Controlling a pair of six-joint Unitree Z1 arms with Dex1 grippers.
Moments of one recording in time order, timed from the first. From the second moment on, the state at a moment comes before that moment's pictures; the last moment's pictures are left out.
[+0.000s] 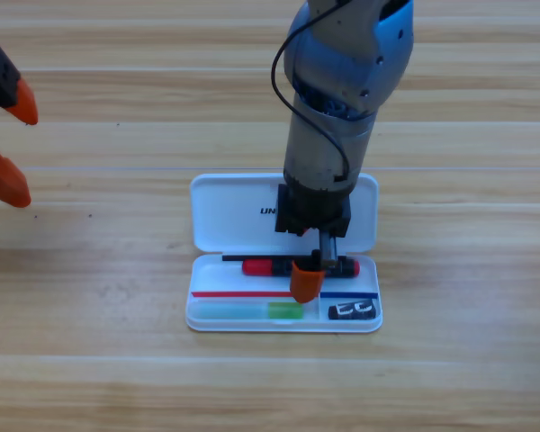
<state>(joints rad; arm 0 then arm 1) -0.45 1.65 -1.51 1.13 -0.05 0.90 0.92 2.37 -2.11 1.17 0.04 -0.66</state>
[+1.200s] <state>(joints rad) -0.32 2.43 -1.99 1.05 -0.67 0.99 0.92 1.49 -1.43 0.77 0.42 -0.44</state>
